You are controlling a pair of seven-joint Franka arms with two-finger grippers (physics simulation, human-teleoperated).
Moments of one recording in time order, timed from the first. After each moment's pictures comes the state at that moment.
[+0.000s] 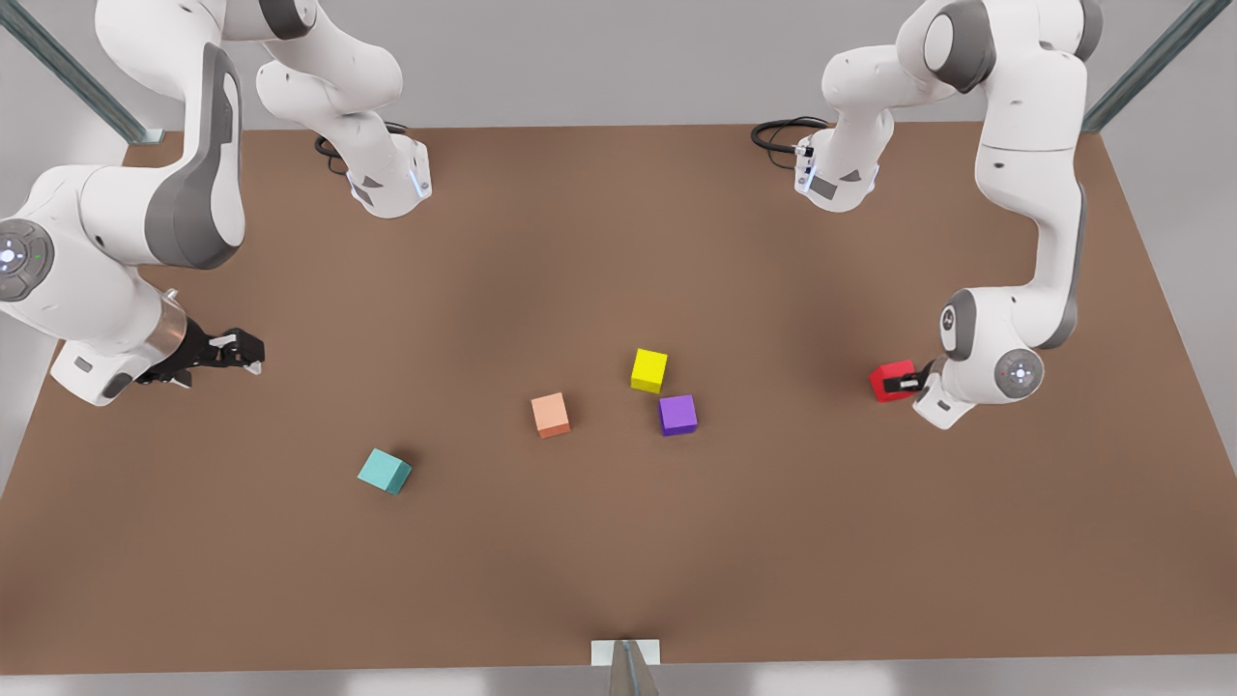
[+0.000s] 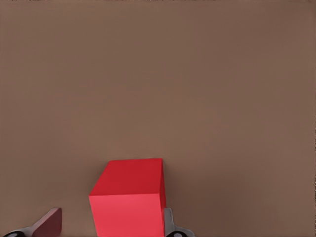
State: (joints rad) left arm 0.10 0.41 -0.03 -2.04 0.07 2.15 -0.10; right arm 0.19 0.21 -0.21 -1.43 -0.01 1.59 -0.23
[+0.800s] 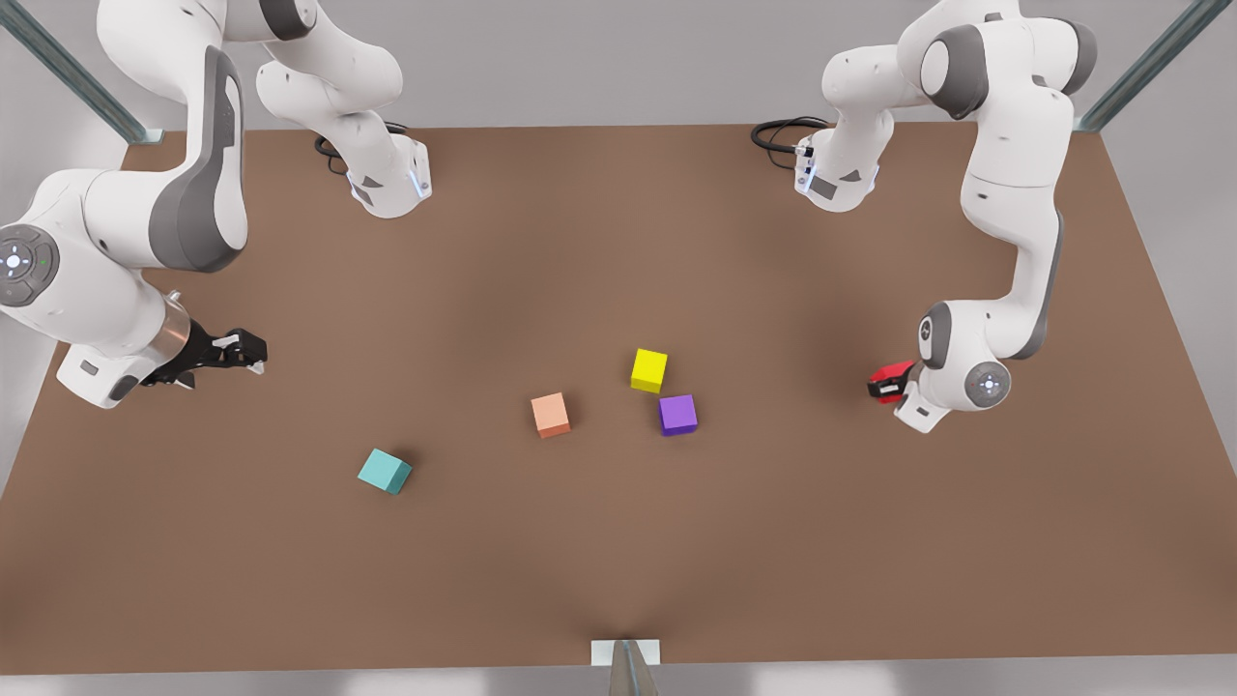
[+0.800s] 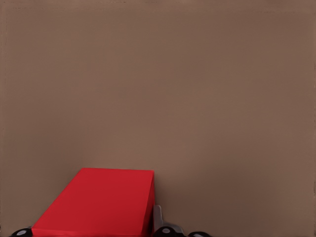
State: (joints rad) left arm 0.09 0.51 -0.03 -2.05 0.07 2.23 -0.20; right arm 0.19 0.21 -0.21 -1.44 -0.01 1.59 -0.26
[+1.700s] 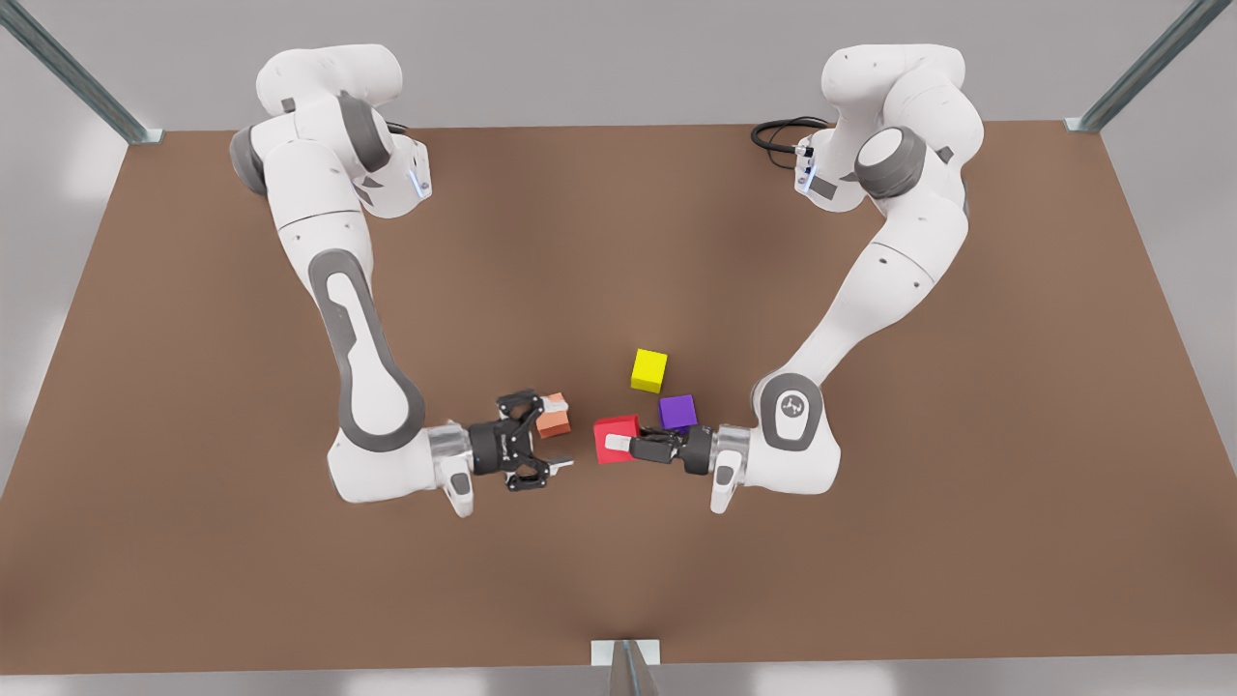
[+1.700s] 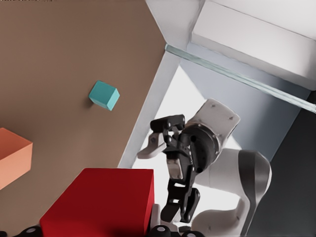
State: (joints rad) left arm 0.00 1.15 -0.78 -1.08 -0.92 2.11 -0.03; right arm 0.28 0.85 0.04 -1.19 1.36 1.78 -1.42
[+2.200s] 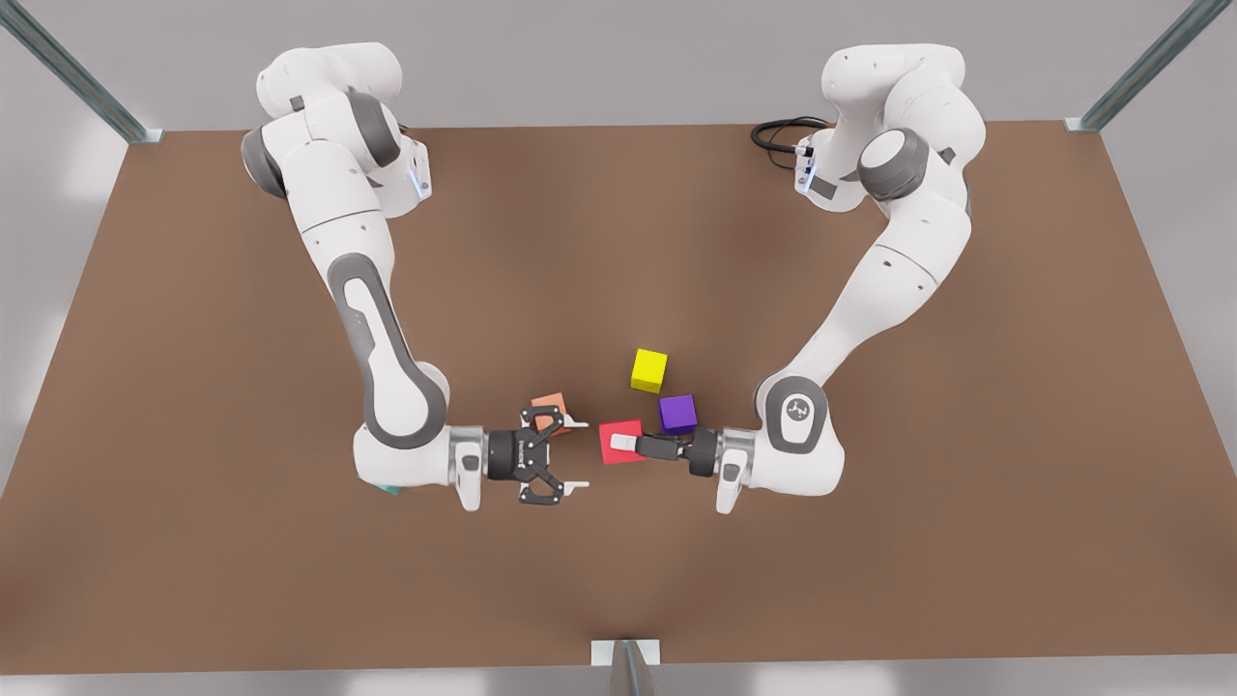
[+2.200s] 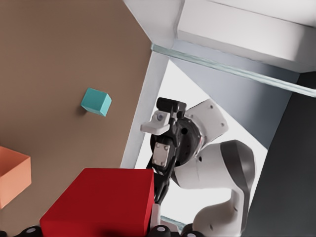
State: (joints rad) left arm 0.02 1.15 -0.78 -1.09 -0.94 2.10 0.11; right arm 0.33 0.85 0.05 -1.26 1.53 1.97 -1.99
